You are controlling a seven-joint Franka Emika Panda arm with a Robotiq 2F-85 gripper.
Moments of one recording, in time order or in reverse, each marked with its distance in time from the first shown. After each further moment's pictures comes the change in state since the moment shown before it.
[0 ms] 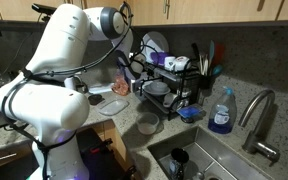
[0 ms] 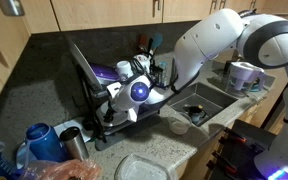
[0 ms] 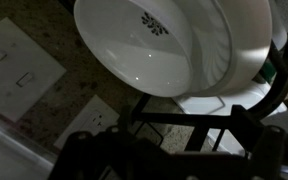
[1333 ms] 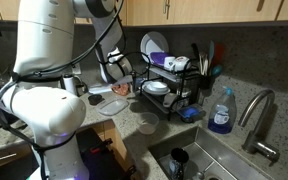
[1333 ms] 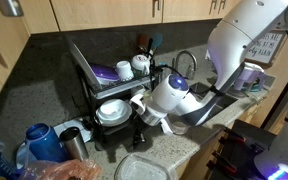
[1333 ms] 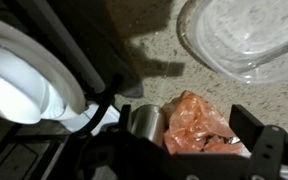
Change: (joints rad) arm -0.189 -0.336 0.288 -0.596 0.444 0.255 -0.570
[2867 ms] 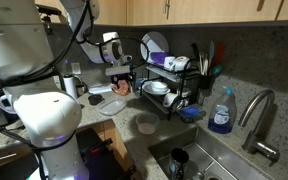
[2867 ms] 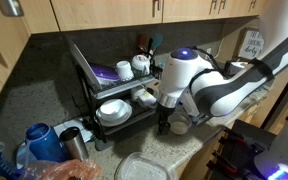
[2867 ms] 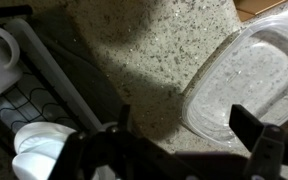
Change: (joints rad) arm -0.156 -0.366 0.227 -0.203 0.748 -0.522 -0.530
